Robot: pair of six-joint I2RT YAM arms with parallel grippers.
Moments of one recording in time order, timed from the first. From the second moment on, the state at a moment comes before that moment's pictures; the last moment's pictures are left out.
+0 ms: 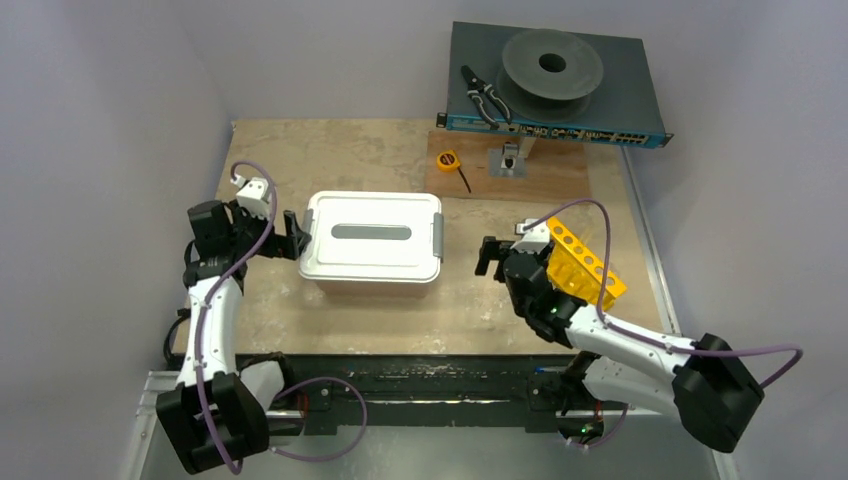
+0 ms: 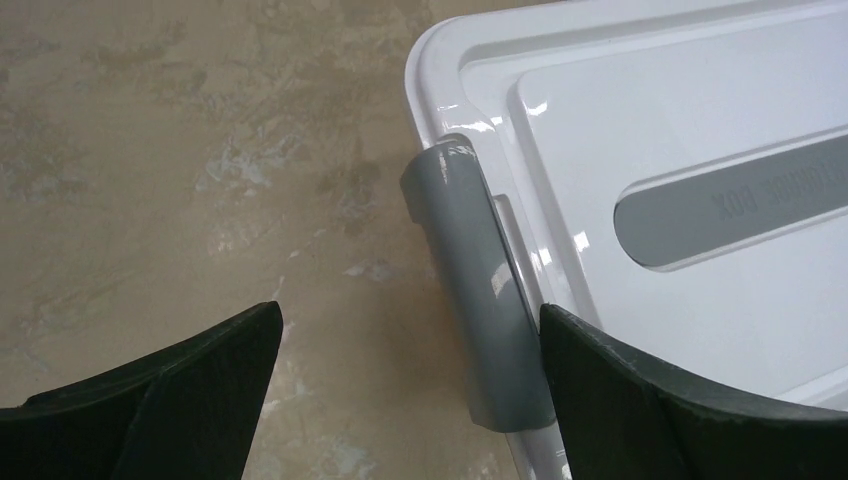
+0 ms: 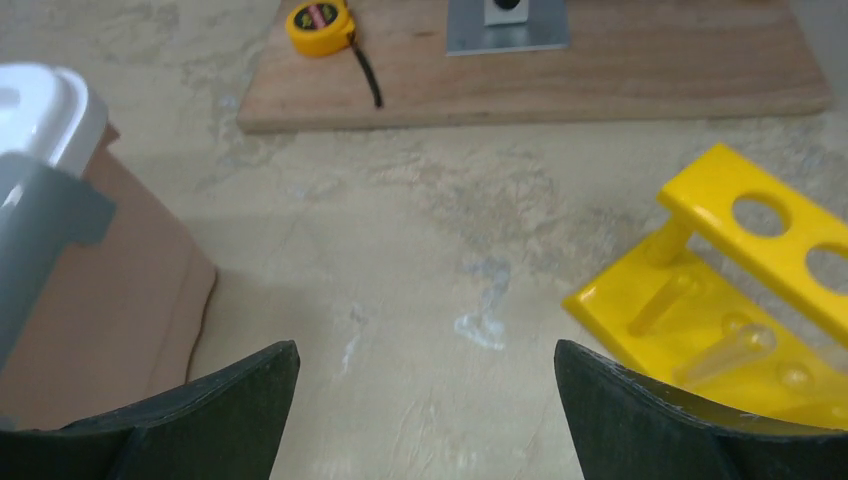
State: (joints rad) left arm 0.31 1.00 0.74 -0.41 0.61 0.22; right arm 0.80 1.01 0.40 0.16 0.68 0.45
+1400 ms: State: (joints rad) left arm 0.18 1.29 0.48 0.71 0.42 -0.03; right arm 0.18 1.50 0.41 0.94 0.39 0.04
